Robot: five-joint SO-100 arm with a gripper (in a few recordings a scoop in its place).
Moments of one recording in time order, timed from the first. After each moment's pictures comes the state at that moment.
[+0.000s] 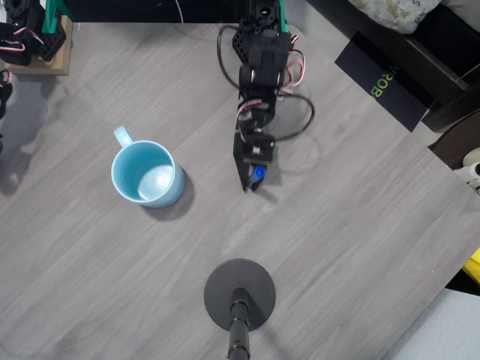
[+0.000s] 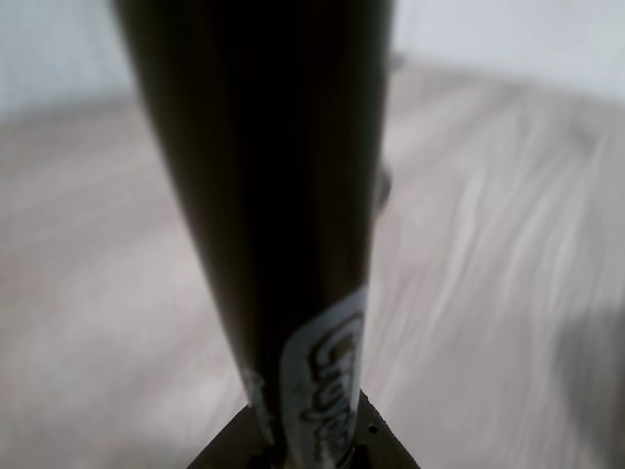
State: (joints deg) arm 5.8 63.5 155.8 -85.8 -92.4
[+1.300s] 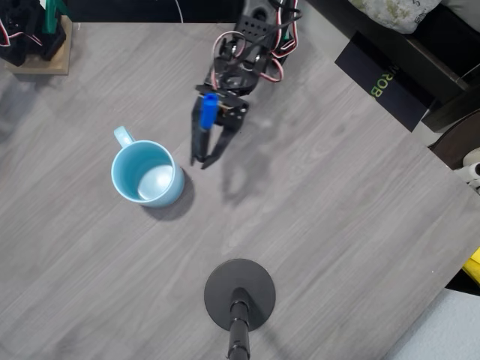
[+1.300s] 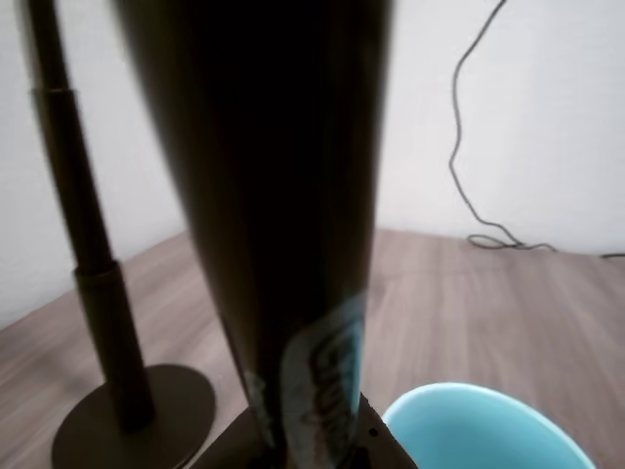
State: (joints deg) arm 24.3 135.5 147.6 -15.7 -90.2
